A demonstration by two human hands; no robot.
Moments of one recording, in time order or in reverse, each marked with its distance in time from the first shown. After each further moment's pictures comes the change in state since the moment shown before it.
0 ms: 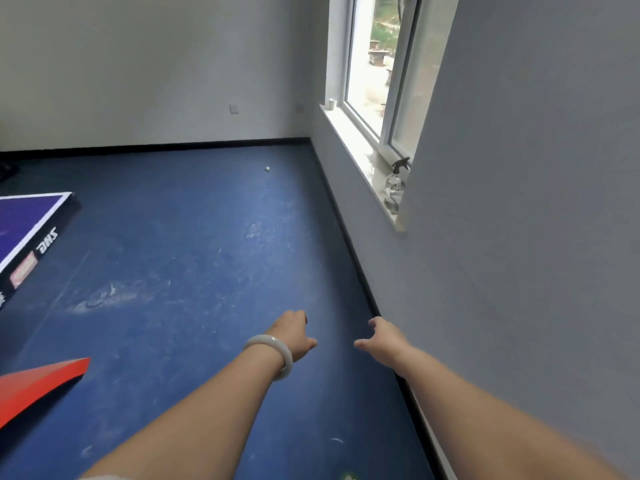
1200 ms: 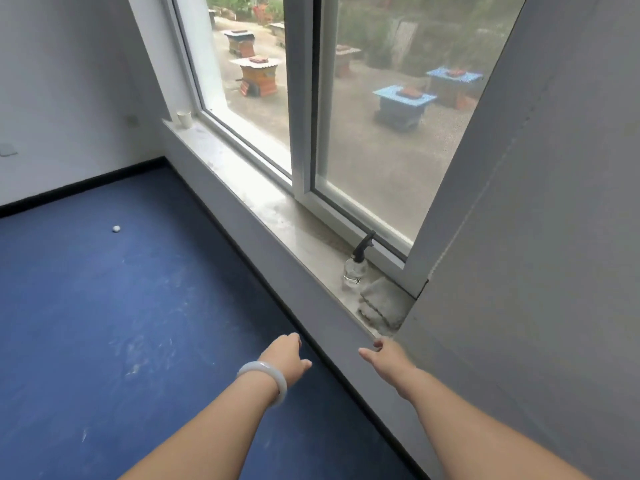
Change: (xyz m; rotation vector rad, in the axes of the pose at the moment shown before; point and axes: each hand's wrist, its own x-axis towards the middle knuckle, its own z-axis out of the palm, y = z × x) left_hand 0.679 0.112 -0.229 0.174 -0.299 0.322; right_hand 0.558 -0.126 -0.240 0.545 0.263 0.510
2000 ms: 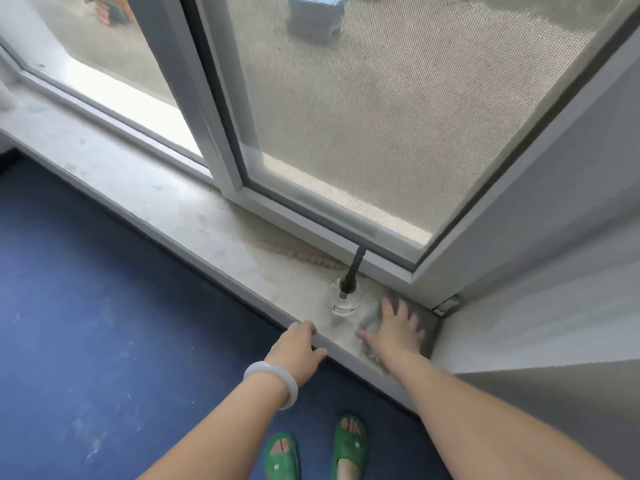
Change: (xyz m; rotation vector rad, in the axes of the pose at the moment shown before) left_hand 0.234 0.044 -0.044 0.028 -0.208 0.211; right_hand 0.202 -0.057 -0.013 -0.308 0.309 0.224
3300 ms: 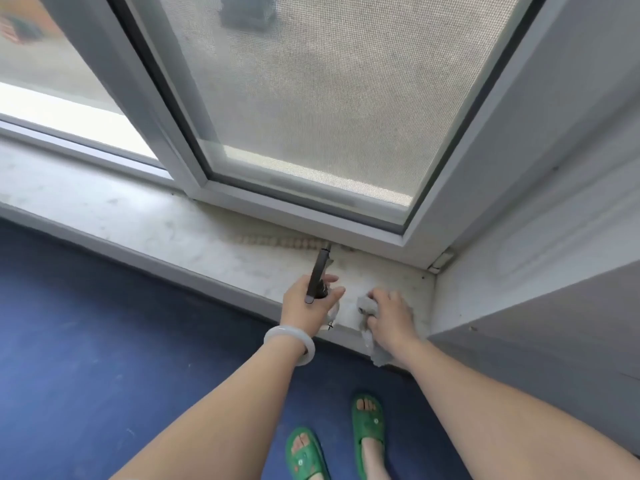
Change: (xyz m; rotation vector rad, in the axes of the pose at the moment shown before) left_hand 0.045 0.008 0.005 -0.625 0.142 0.216; right_hand -0.012 0.011 0.043 0.202 0.082 -0.064
